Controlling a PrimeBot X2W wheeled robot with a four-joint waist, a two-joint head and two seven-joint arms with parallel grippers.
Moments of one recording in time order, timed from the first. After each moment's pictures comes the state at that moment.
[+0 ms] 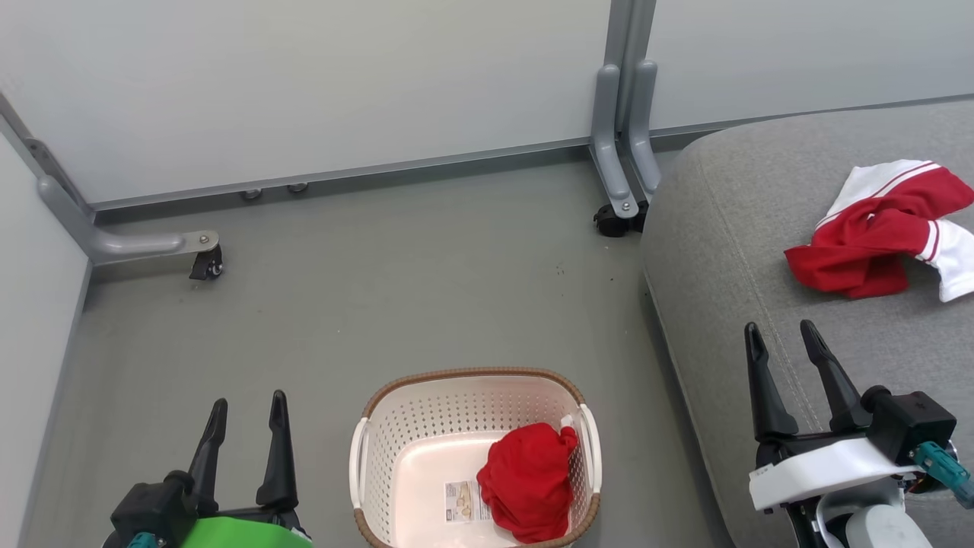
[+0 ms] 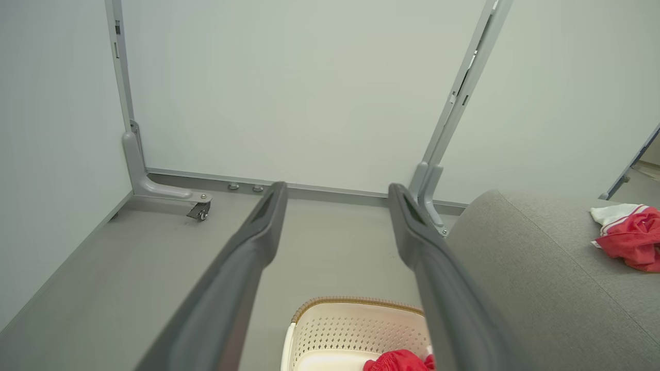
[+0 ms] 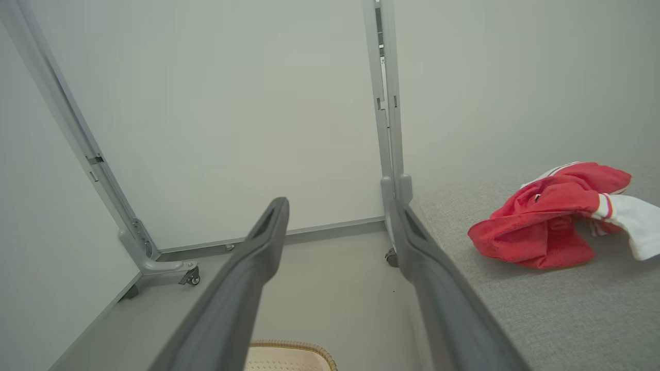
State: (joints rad) left arm 0.06 0.05 -0.03 0.17 -0.32 -0.13 -0.26; right arm 0.00 -0.12 0.05 0.11 0.29 0.13 -0.26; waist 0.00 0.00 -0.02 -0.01
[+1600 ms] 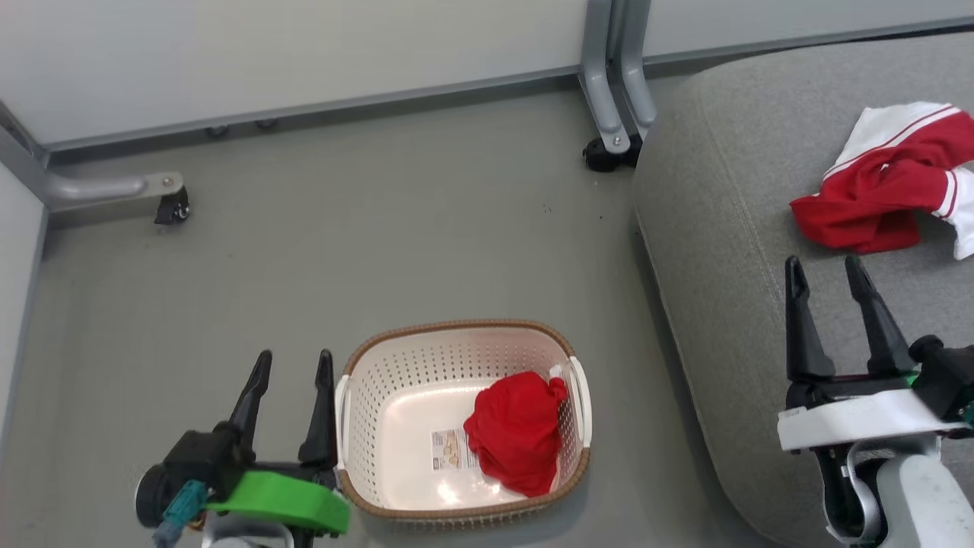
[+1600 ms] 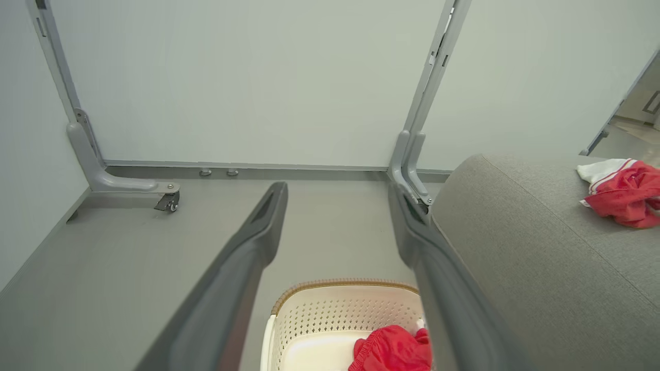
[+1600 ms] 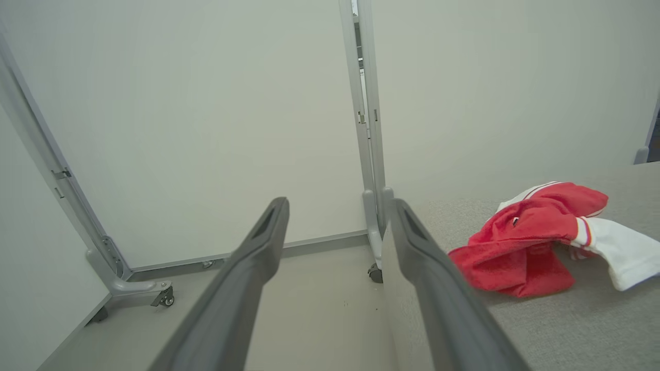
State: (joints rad) left arm -0.02 0.05 -0.10 0.20 -0.27 -0.13 -0.26; right arm -0.07 -0.12 -0.01 0.04 0.28 0.13 -0.26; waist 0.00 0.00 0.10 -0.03
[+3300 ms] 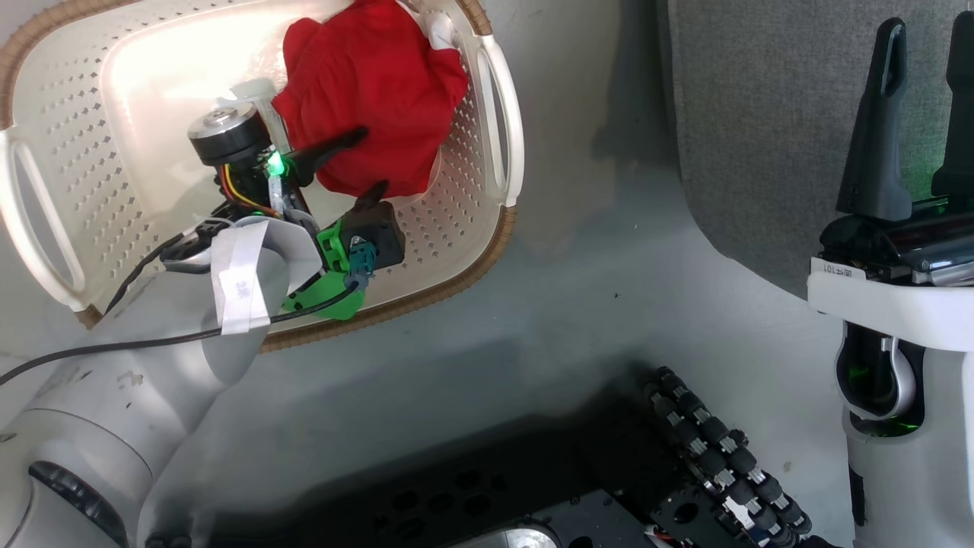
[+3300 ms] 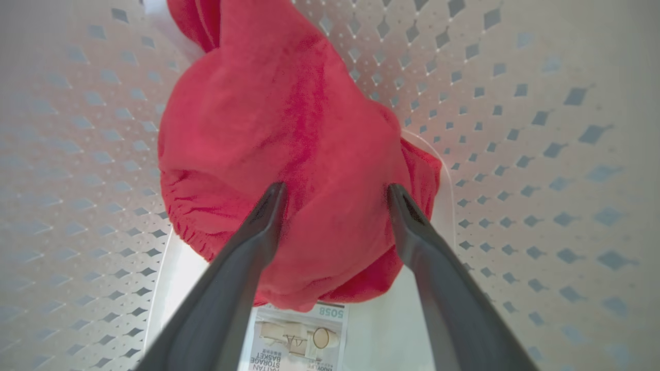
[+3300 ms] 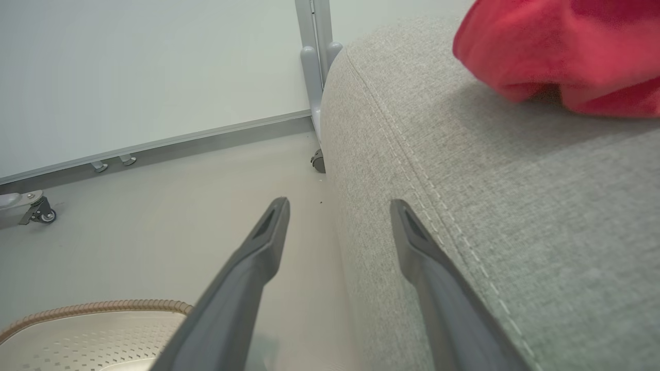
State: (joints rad) left arm -1.09 0.28 -1.16 0.94 0.07 -0.06 -0.26; right arm -0.35 -0.05 -0.02 -0.27 0.32 0.13 -0.26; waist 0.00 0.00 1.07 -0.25
